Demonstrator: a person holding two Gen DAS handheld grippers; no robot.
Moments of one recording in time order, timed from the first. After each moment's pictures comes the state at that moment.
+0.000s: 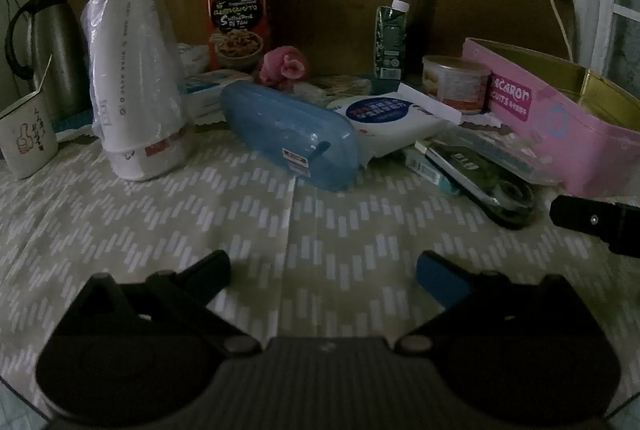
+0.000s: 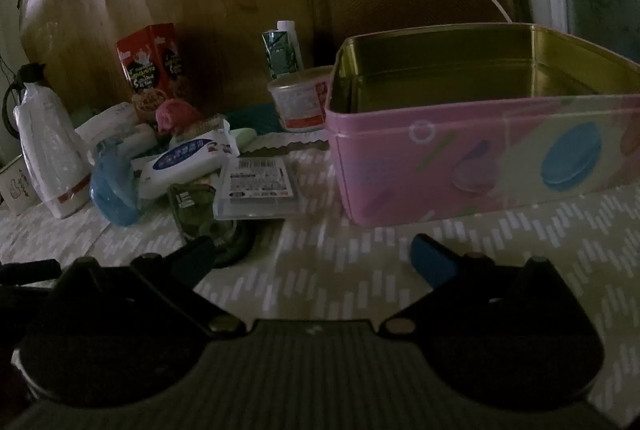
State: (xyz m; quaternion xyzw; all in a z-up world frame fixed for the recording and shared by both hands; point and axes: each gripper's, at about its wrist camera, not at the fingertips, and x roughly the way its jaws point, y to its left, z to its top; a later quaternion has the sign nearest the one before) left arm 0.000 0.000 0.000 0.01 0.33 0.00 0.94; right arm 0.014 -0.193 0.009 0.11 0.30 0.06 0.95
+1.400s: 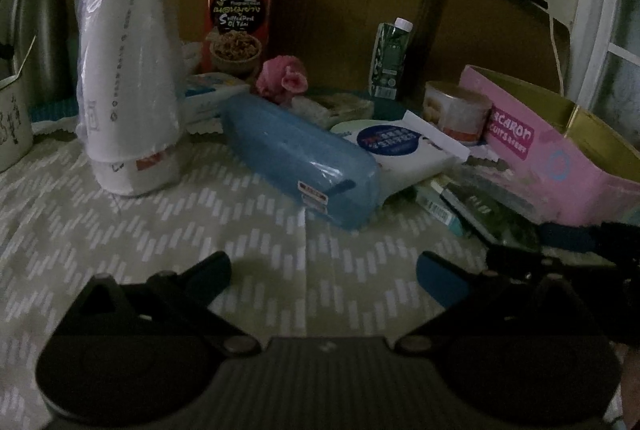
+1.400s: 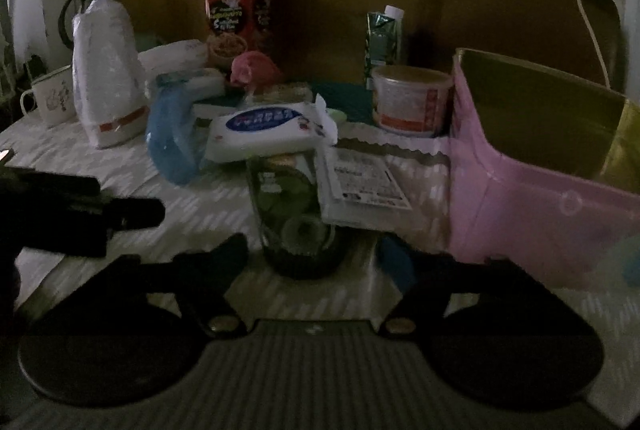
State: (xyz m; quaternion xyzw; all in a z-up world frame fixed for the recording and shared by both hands) left arm 0.023 0.029 0.006 -0.05 0.33 -0.04 0.94; right arm 0.033 -0.141 0.016 -0.01 0.31 0.16 0.94
